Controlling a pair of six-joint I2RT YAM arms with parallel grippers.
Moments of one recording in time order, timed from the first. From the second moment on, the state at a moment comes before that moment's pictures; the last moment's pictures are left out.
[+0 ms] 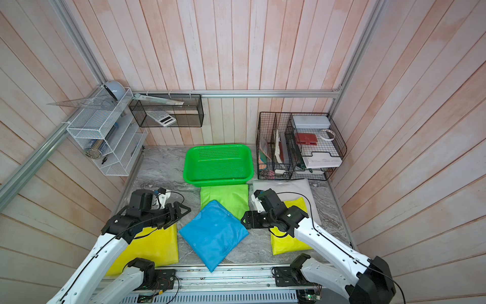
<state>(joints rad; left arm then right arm) -0.26 0.78 0.67 -0.76 0.53 -0.72 0.73 1.06 0.73 -0.65 -0.25 0.62</state>
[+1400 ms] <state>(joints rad) -0.53 1.11 0.43 -0.43 0.21 -0.96 0.66 1.37 0.52 -0.23 -0.49 0.77</state>
